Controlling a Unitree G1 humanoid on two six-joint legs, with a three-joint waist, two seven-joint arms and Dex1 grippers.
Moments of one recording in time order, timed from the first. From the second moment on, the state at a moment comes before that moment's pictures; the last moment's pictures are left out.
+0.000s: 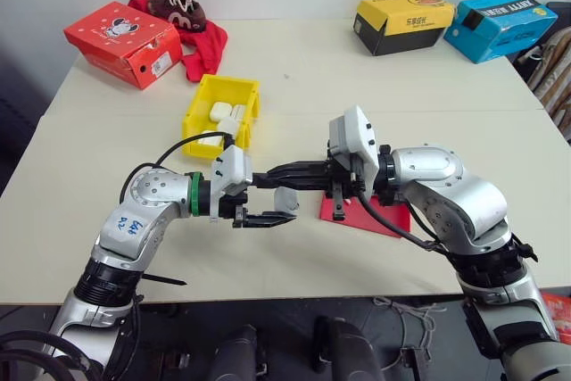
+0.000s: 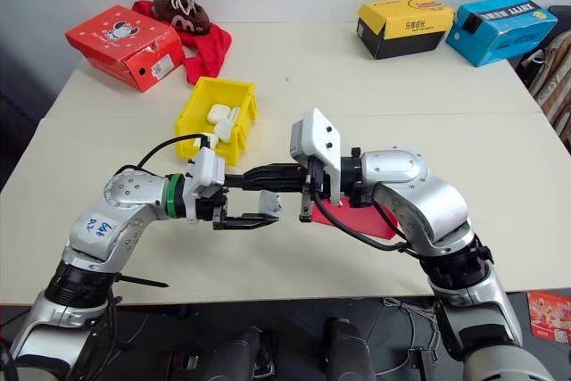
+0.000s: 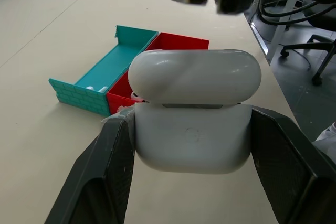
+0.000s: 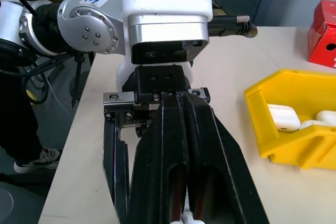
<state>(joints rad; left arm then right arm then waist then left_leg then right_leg) -0.51 0.60 -0.15 -0.19 -0.42 0.43 -1.04 -0.71 -0.51 0.24 -0.32 0.55 0.60 0.97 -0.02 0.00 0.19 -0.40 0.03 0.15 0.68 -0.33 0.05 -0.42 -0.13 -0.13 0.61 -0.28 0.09</state>
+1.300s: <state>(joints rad) -0.92 0.39 0.14 0.53 -0.29 0.50 -0.33 0.09 -0.53 -0.47 -0.35 0.51 0.00 0.84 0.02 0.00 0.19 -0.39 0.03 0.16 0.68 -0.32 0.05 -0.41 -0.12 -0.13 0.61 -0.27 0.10</state>
